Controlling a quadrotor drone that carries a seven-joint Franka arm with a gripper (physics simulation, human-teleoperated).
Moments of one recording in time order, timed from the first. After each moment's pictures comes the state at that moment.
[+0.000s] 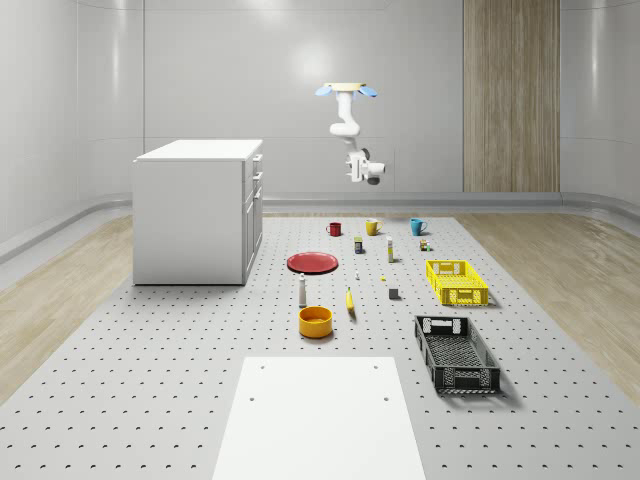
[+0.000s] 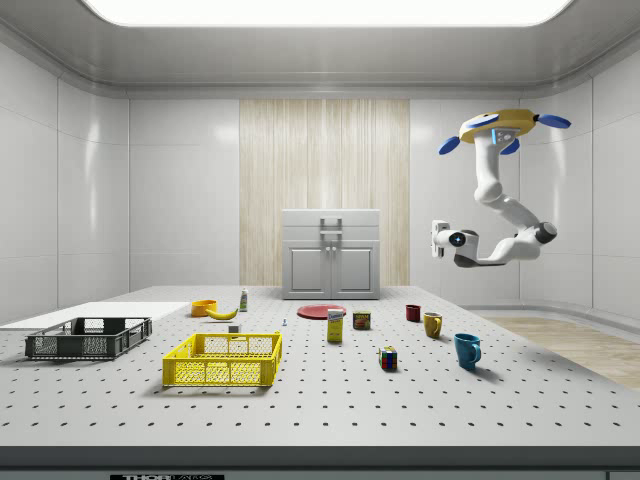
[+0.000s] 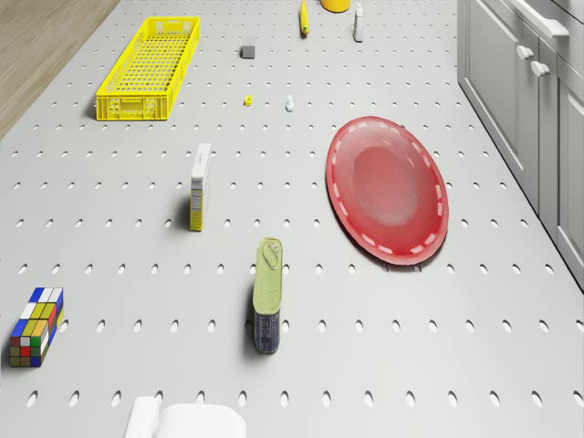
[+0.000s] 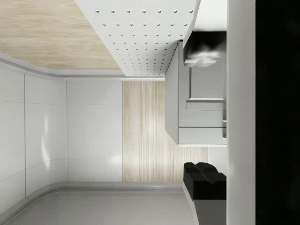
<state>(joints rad) 0.35 -0.84 -0.74 -2.42 1.01 1.46 0.64</state>
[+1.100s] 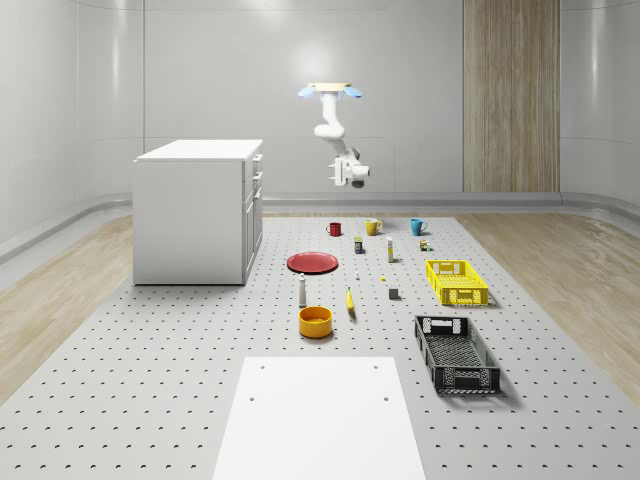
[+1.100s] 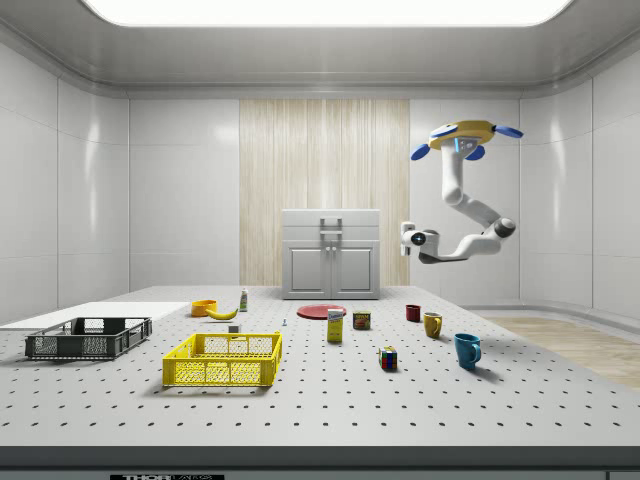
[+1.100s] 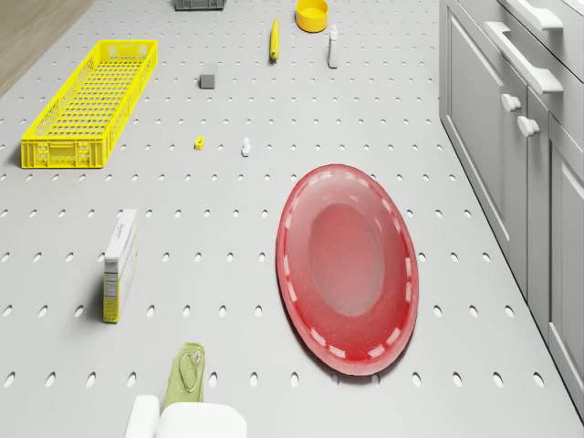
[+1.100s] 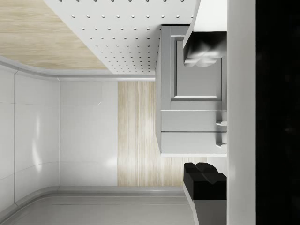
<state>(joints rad) 0.48 -0.94 -0.81 -2.44 0.94 1.56 0.70</state>
